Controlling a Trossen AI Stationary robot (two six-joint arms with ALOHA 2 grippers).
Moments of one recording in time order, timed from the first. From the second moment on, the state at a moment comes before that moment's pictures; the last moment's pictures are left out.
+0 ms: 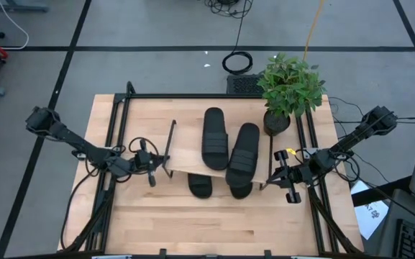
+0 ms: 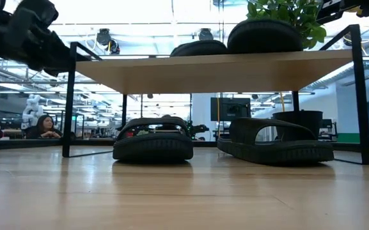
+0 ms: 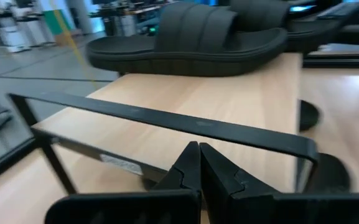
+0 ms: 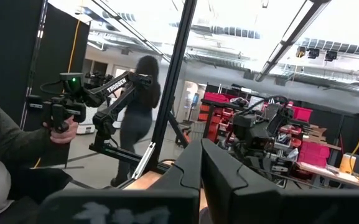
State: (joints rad) left arm -0.48 0.89 0.17 0.46 -0.76 -0.11; right arm 0.58 0.89 0.07 1.14 0.23 -0.31
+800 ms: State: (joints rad) left arm -0.60 0.89 0.17 0.47 -0.61 -0.08; right arm 0.58 0.89 0.07 1.14 0.23 -0.30
